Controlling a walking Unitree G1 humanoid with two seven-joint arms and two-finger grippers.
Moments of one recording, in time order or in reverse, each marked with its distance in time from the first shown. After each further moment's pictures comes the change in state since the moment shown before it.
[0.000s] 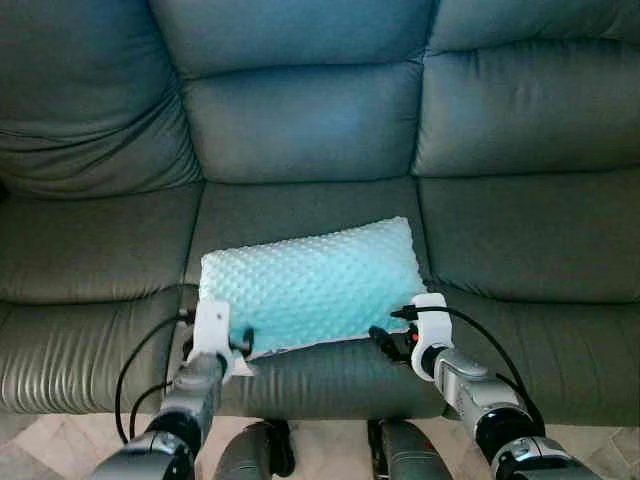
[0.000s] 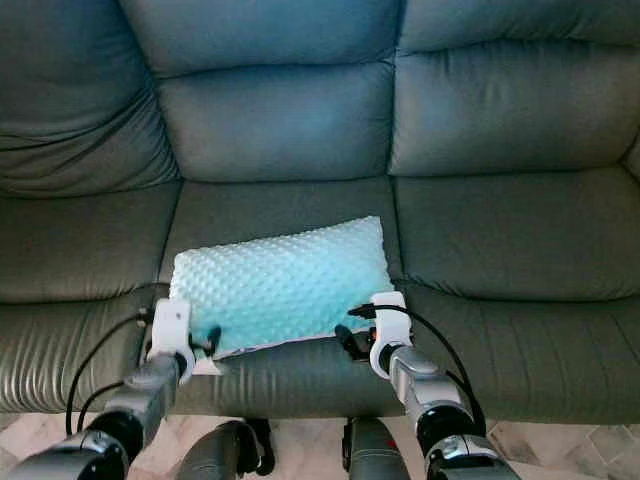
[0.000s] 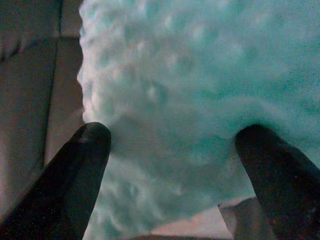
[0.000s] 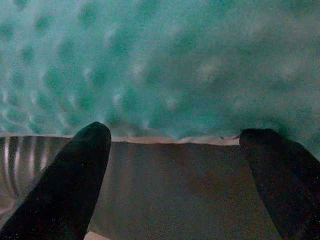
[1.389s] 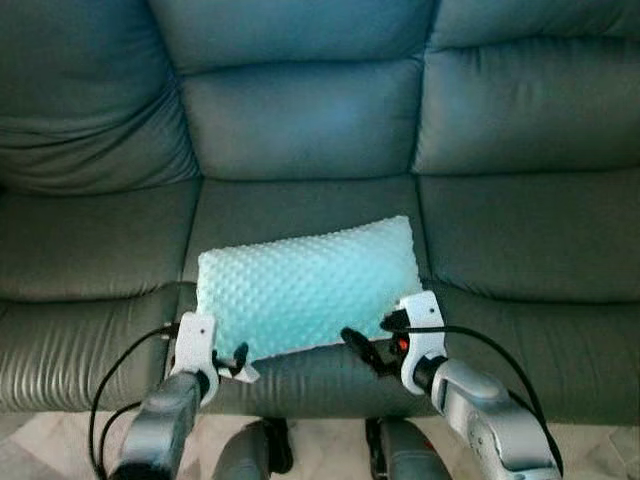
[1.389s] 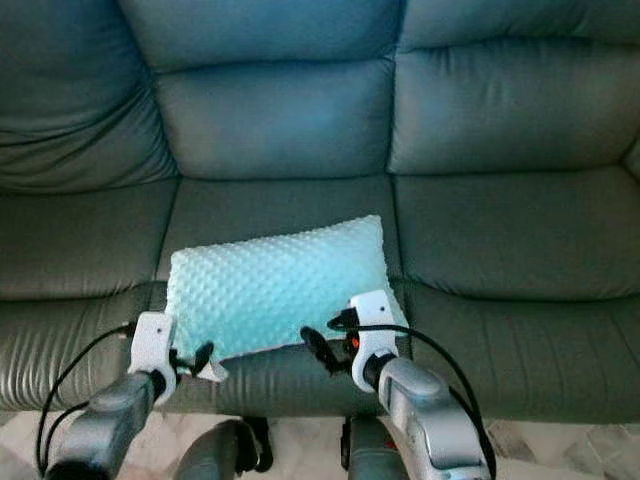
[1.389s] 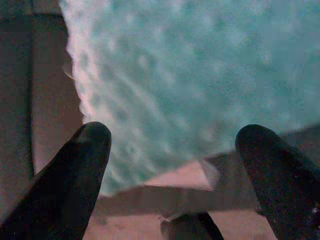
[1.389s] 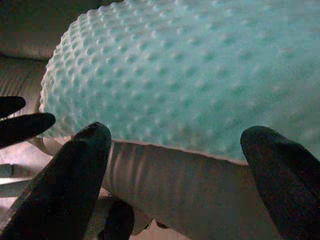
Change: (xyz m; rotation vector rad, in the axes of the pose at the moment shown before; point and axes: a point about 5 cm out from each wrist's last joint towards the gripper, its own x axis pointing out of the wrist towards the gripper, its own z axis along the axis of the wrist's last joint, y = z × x) left arm -0.037 0.014 -0.012 0.014 0.045 -0.159; right arm -0.057 0.058 0.023 -0.037 -0.110 0.250
